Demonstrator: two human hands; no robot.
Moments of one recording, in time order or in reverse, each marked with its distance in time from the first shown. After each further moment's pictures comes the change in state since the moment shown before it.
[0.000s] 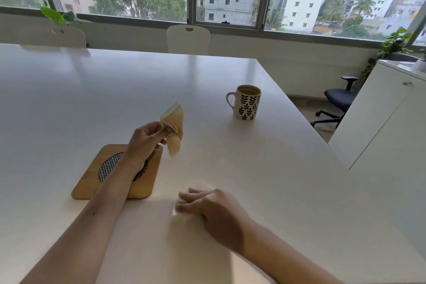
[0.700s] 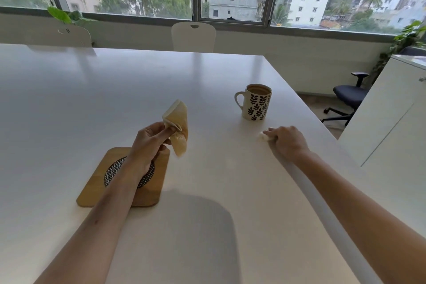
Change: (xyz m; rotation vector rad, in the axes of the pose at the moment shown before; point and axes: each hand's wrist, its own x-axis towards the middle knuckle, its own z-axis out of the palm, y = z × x) left_hand 0.010 -0.005 -0.005 -0.116 0.019 -0.073; right_hand 0.050 0.179 -0.114 -0.463 0.272 0.570
